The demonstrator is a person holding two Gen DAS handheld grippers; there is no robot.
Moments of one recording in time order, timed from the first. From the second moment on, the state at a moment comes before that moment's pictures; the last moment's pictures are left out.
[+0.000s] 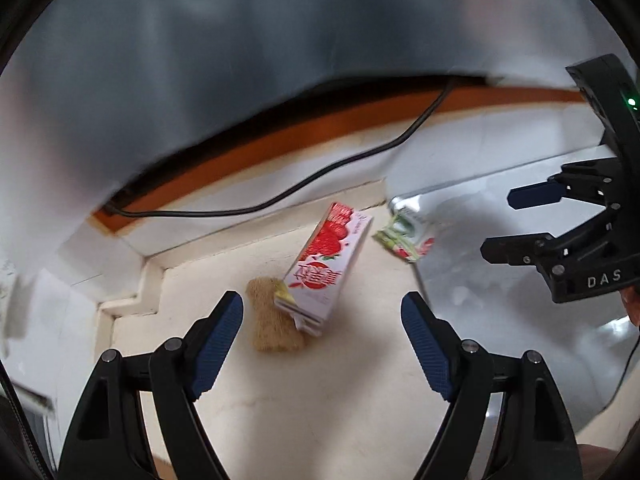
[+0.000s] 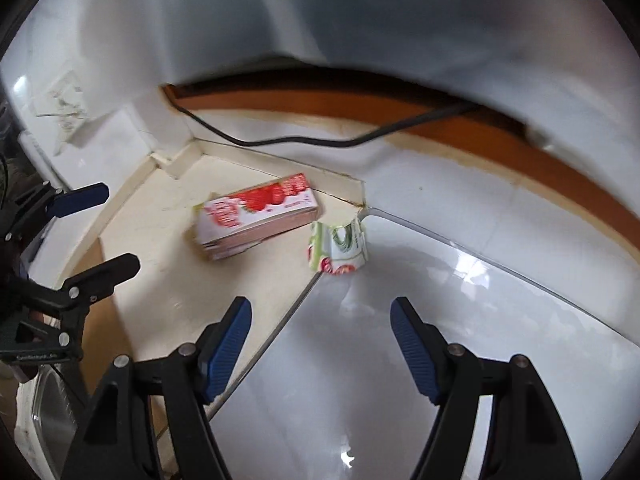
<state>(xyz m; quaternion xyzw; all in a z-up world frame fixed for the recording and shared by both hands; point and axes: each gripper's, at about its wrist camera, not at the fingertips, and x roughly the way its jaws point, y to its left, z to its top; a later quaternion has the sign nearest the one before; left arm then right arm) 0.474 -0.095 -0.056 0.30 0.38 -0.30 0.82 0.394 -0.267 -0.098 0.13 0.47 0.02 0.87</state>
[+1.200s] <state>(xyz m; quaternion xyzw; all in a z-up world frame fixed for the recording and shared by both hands) 0.520 -0.143 -0.137 0.33 0.42 -0.26 0.80 0.452 -0.256 -0.161 0.12 0.48 0.01 0.87</state>
